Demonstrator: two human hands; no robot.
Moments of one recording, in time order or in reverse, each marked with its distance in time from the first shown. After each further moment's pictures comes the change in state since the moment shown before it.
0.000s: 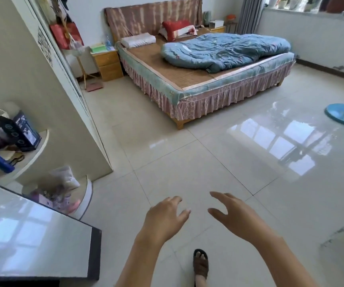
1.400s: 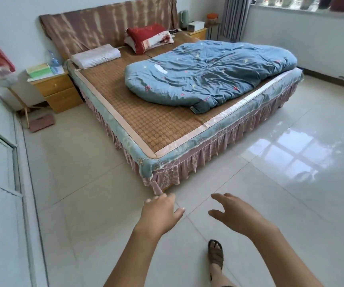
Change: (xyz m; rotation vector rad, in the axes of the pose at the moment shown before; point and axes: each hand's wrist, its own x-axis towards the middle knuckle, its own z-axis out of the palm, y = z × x) left_hand 0.898 0.116 -0.243 0.329 -0.138 0.056; right_hand 0.838 0.146 -0.333 -0.118 -0.148 0.166
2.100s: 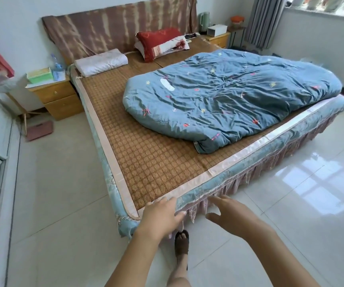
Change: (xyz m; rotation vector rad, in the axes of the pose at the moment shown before) left_hand 0.368 0.054 -0.145 -0.055 -0.025 -0.094; right_hand 0.355 0.077 -0.217 -0.101 -0.054 -0.143
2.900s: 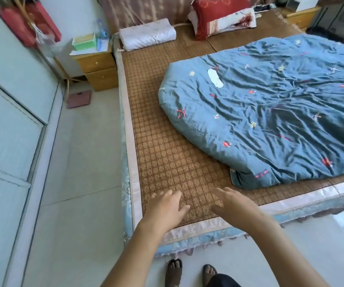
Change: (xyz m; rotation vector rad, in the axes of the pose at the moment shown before) left_hand 0.200 -0.069 -0.111 -0.126 0.029 -0.236; right_hand 0.267 -0.034 -0.125 -0.076 -0.153 -0.207
